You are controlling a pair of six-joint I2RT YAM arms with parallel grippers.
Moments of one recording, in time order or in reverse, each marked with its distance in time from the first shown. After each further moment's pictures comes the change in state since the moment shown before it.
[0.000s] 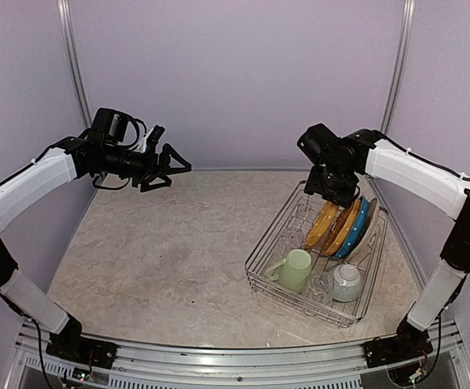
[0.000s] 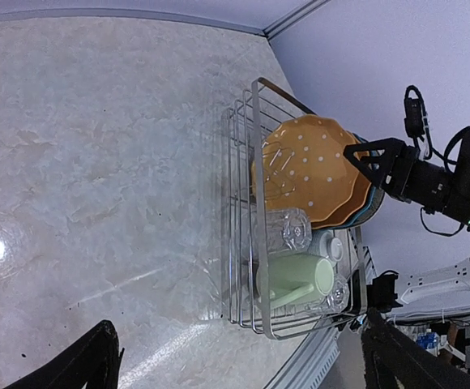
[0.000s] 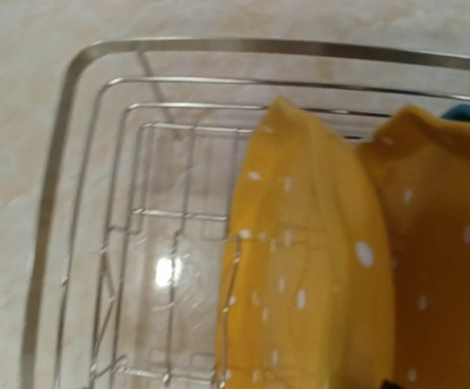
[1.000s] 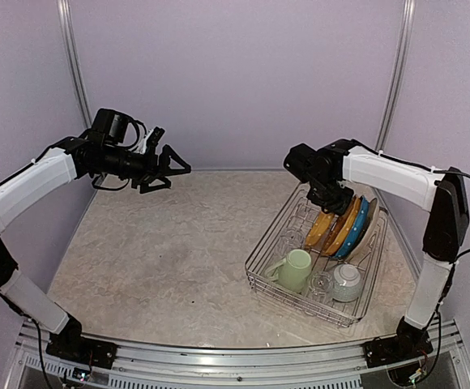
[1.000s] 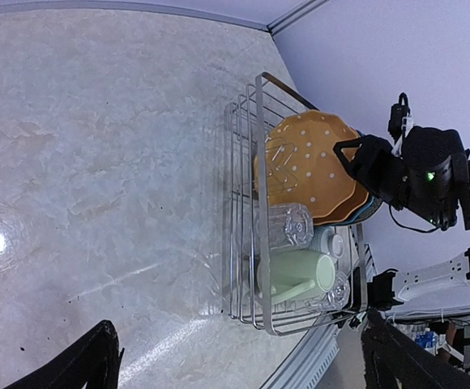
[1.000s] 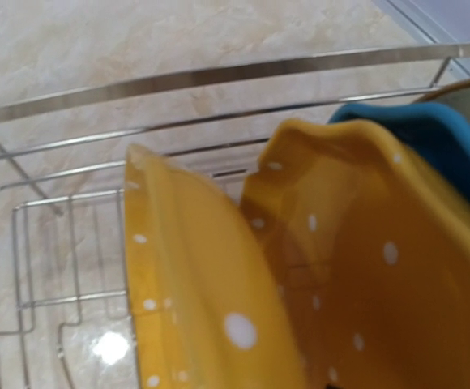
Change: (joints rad) left arm -0.001 0.000 0.002 -0.016 0.000 -0.002; right arm 0.011 0.162 0.038 -0.128 0.221 0.288
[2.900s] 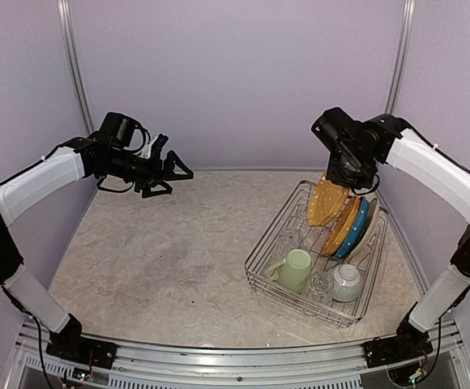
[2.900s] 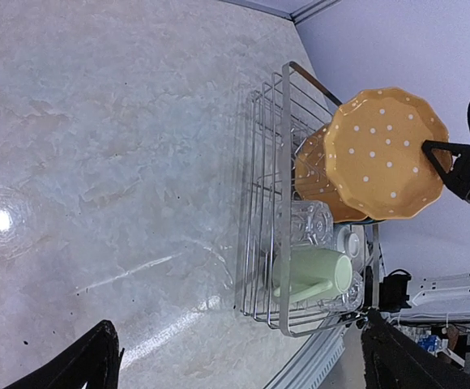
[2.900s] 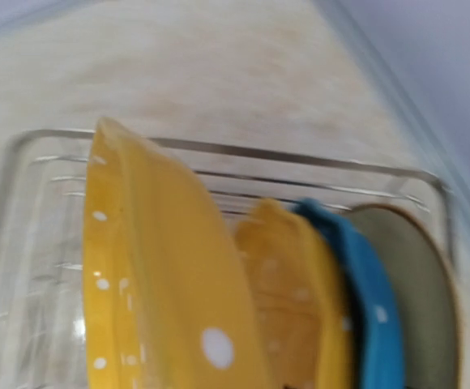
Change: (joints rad) left arm 0.000 0.059 0.014 -0.032 -0.020 0.000; right arm -0.001 -0.187 0.104 -0.095 -0.016 -0.356
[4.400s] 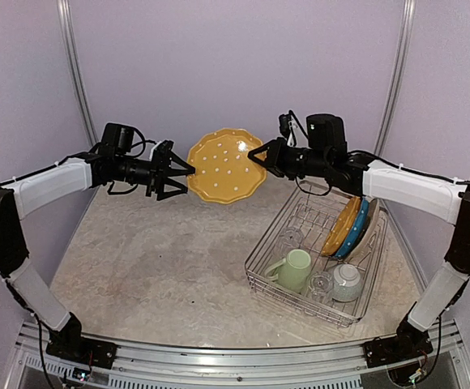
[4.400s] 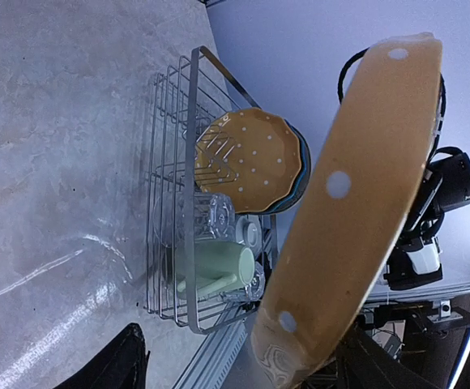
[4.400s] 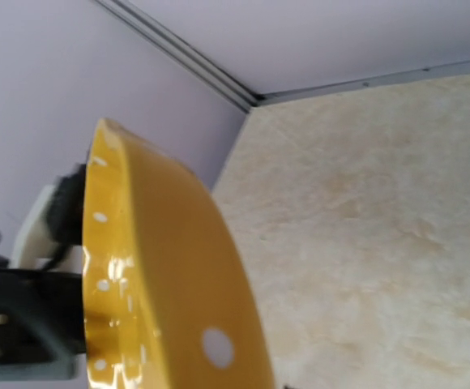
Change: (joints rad) left arm 0.056 0.055 -0.124 0.345 0.375 -0.267; right arm 0.004 0.008 -0.347 1.289 -0.970 -0.175
